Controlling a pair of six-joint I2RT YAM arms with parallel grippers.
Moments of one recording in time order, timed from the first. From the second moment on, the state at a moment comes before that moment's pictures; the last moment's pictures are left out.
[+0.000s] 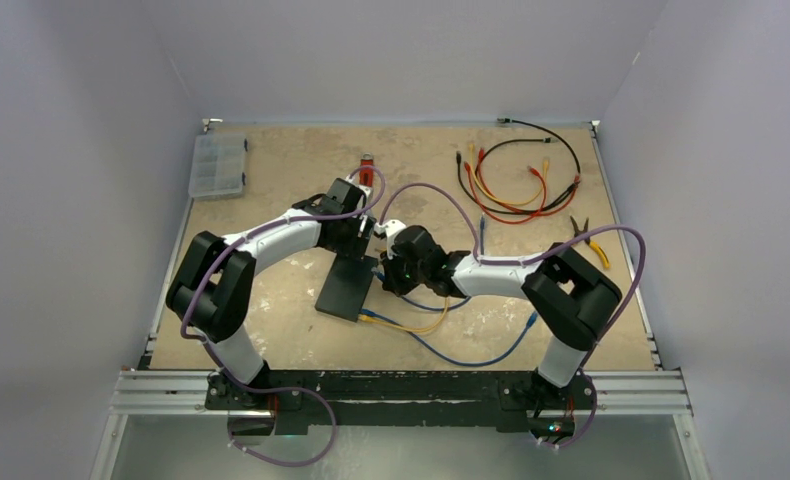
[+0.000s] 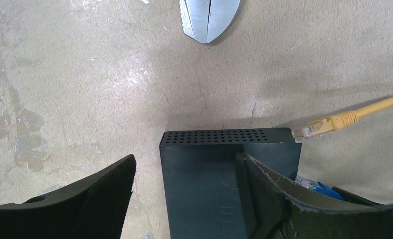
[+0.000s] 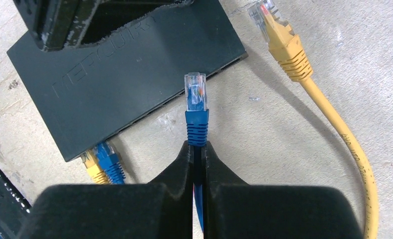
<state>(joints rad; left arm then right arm) -0.52 1.71 1.10 -0.48 -0.12 -0.15 0.88 1.73 0.88 0.08 -0.09 0.29</state>
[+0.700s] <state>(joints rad) -0.52 1.71 1.10 -0.48 -0.14 -0.15 0.83 1.24 0.92 0.09 -0.11 0.39</state>
